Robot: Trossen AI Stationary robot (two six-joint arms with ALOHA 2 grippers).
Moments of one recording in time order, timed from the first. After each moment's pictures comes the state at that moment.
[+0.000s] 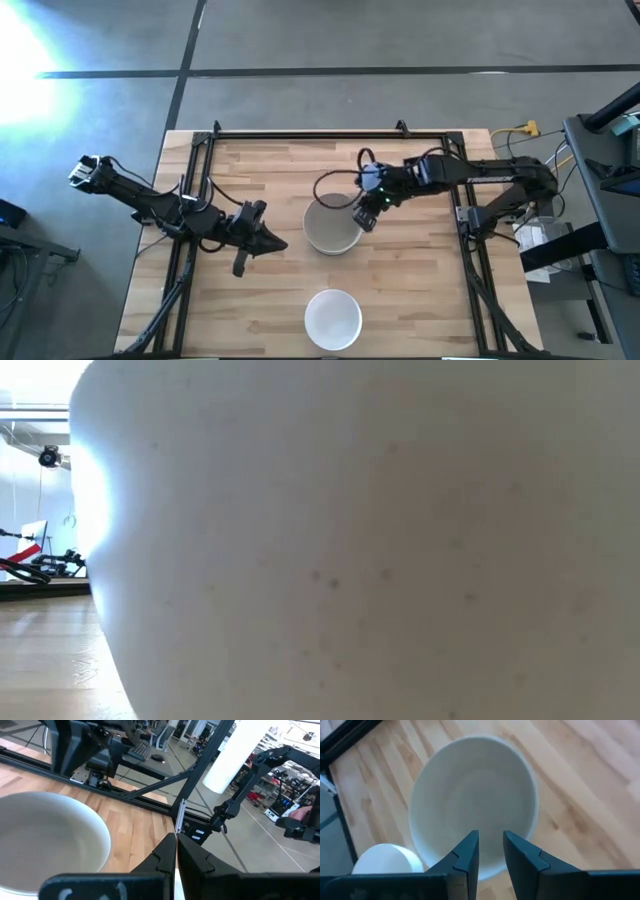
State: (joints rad) left arm -0.39 0.98 0.78 0.09 -0.18 -0.49; right arm 0.03 1.50 1.49 -0.94 0.05 0.61
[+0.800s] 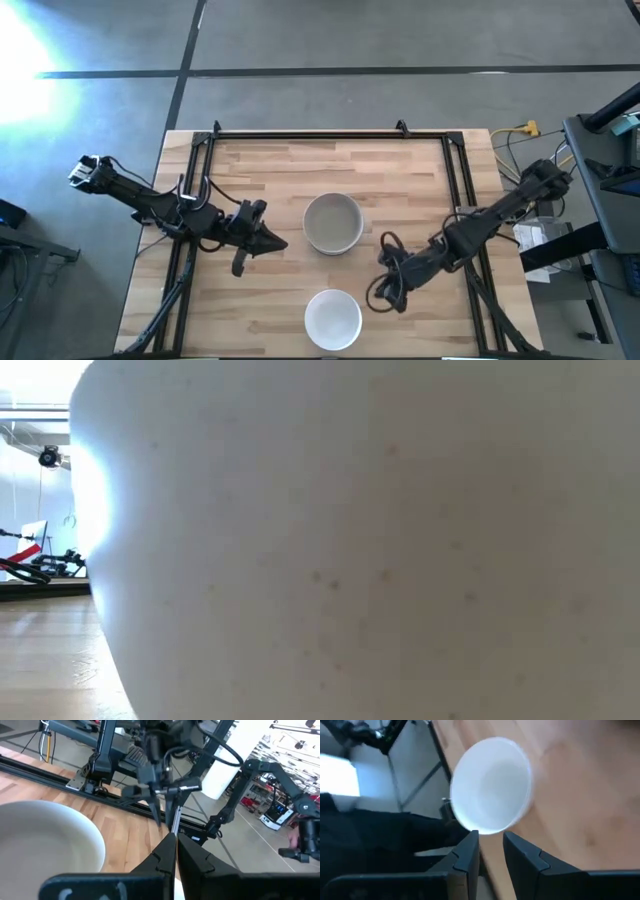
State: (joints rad) left arm -0.39 0.98 0.78 0.13 -0.18 -0.49; right arm 0.57 1.38 1.06 -0.45 0.04 1.15
